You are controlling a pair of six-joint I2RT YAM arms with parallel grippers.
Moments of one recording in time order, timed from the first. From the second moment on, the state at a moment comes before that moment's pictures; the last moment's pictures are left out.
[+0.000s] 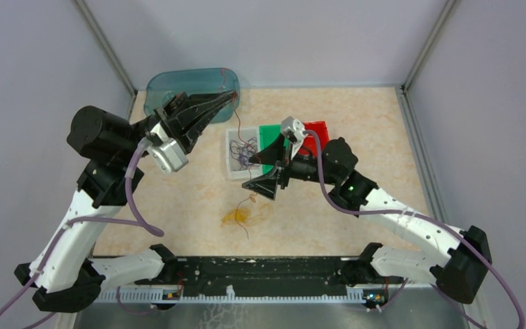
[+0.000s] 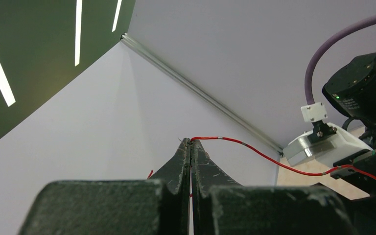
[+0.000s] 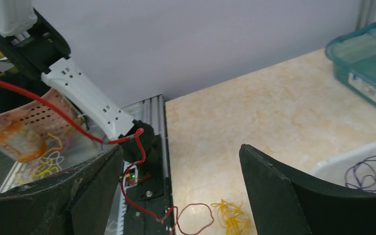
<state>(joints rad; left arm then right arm) -0.72 1.06 1.55 -0.01 0.63 0.76 0.83 1.05 0.87 0.32 -0.54 0.33</state>
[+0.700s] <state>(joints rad) -0.74 0.96 1.37 -0.04 0.54 0.79 0.70 1.09 0.88 0.37 -0.31 0.50</state>
